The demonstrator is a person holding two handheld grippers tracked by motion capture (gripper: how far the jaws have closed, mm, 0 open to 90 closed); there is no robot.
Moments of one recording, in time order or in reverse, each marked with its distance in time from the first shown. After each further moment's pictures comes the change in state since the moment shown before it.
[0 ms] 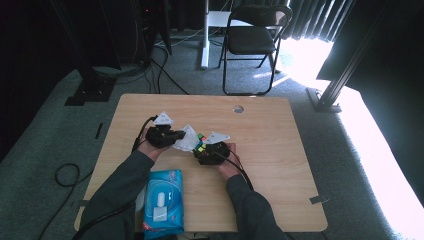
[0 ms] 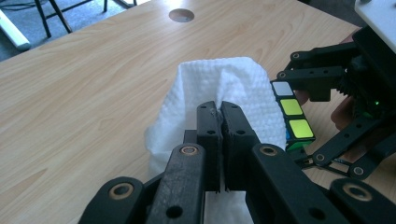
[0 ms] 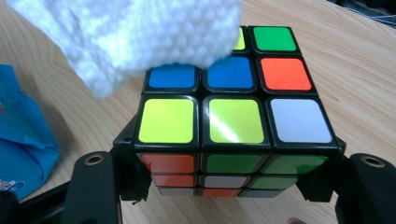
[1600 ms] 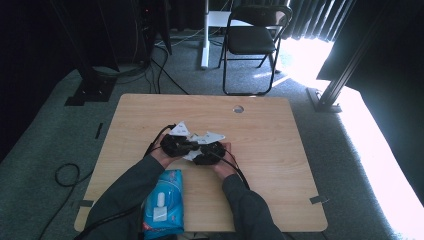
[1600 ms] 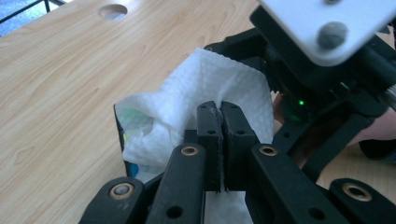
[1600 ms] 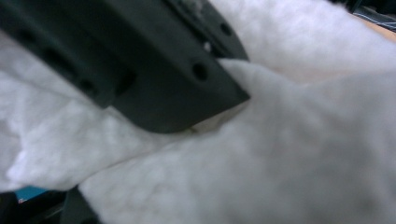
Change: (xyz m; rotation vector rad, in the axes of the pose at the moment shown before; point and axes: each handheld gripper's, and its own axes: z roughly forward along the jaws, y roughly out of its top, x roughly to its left) left arm -0.035 0.001 0.025 0.024 -0.142 0.135; right arm 0.010 0.009 0.006 -0.014 0.028 -0.015
